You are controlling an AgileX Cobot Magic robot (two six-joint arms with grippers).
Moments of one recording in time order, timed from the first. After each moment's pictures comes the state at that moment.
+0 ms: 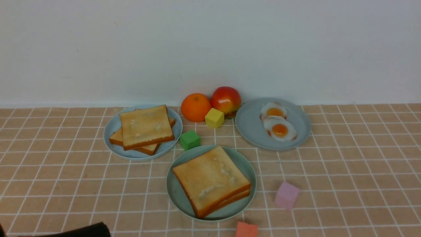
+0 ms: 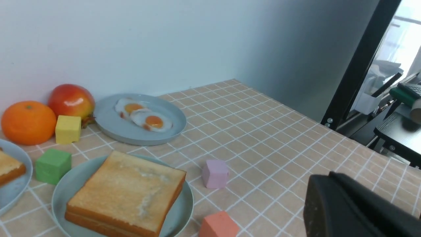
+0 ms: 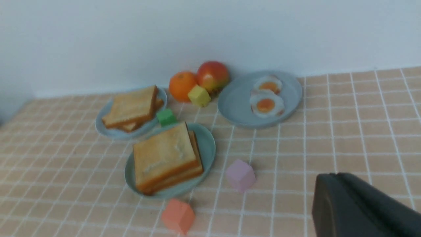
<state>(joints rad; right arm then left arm) 0.30 0.09 -0.69 0.06 0.91 0.23 -0.88 0.34 -0.24 0.25 0.00 -0.47</state>
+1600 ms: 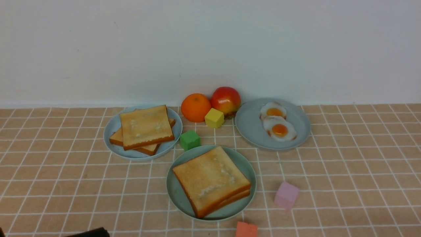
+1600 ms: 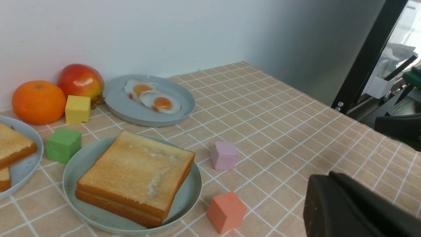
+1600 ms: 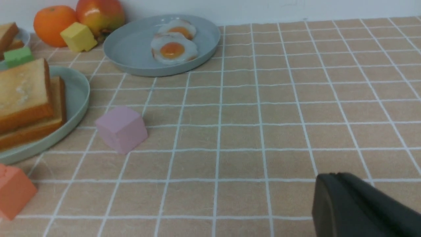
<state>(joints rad) 0.08 -0.01 0.02 0.01 0.36 0.05 -0.88 0.34 -0.24 0.25 0.06 -0.47</state>
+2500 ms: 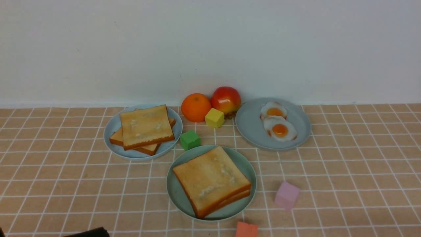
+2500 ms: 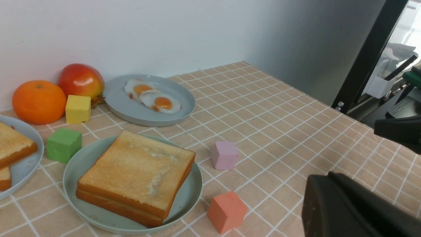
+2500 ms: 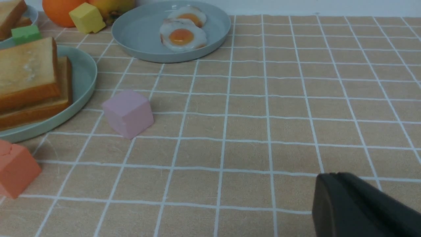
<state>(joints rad) 0.08 -0.01 0.02 0.06 0.38 -0.03 -0.88 0.34 -0.24 0.25 0.06 -0.47</state>
